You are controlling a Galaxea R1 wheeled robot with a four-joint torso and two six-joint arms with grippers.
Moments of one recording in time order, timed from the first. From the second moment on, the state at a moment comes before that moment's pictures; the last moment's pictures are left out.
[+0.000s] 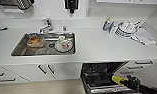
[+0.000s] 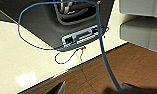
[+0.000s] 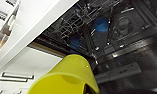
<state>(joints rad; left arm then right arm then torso) 1.47 2.78 -2.15 1.35 0.28 -1.15 -0.60 2.09 -1.50 0.01 0.15 0.36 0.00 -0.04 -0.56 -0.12</state>
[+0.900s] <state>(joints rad) 1.51 2.90 -2.32 1.36 0.27 -1.15 -0.52 2.16 -1.63 0.01 0.02 0.46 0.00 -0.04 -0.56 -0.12</state>
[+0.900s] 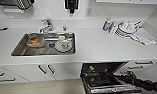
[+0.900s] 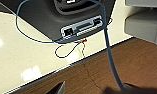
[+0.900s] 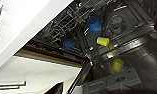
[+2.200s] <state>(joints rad) 1.46 2.89 -2.35 1.35 0.27 -1.15 -1.12 1.97 -1.61 -0.11 -0.15 0.44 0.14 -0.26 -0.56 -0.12</state>
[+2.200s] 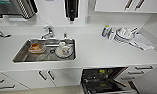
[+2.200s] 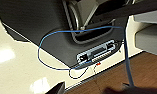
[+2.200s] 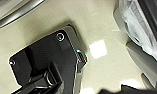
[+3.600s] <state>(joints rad) 1.47 2.90 -2.39 1.34 0.27 -1.15 -1.45 2.27 -1.80 -0.22 0.20 0.64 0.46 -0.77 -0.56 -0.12</state>
